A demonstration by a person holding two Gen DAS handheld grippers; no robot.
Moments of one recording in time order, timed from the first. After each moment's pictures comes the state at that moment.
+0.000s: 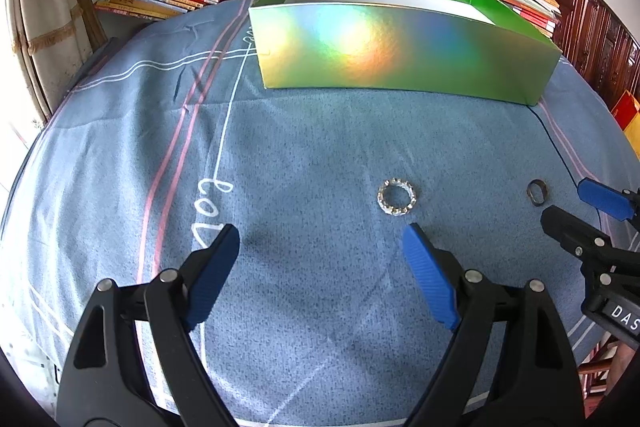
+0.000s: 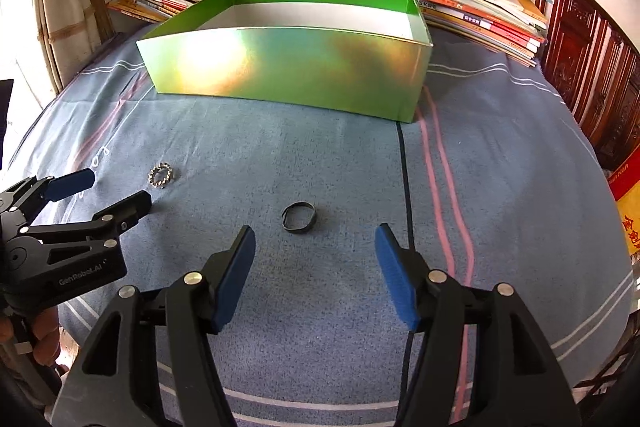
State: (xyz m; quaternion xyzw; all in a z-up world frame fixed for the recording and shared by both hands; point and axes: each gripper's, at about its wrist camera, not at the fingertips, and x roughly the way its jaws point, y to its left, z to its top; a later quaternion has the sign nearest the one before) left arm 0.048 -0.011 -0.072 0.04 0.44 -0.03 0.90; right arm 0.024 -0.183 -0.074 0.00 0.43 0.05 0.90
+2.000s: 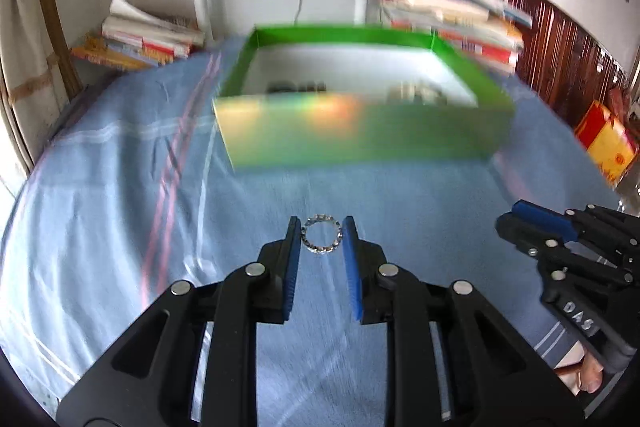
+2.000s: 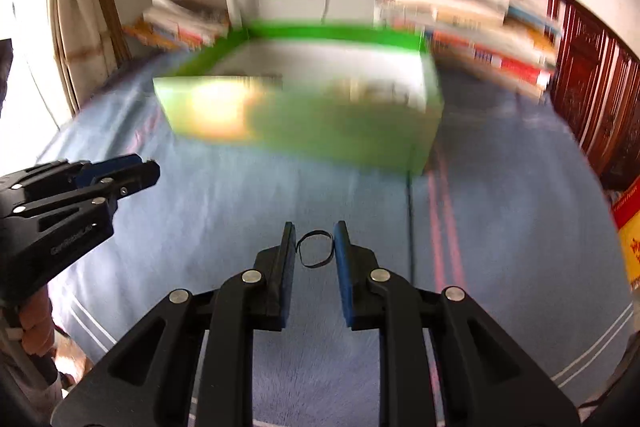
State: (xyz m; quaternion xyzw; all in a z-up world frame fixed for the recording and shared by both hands) left arm 0.066 -0.024 -0.018 0.04 0.38 -0.10 0.92; right arm 0.044 -0.187 -0.019 0.01 0.36 0.09 0.93
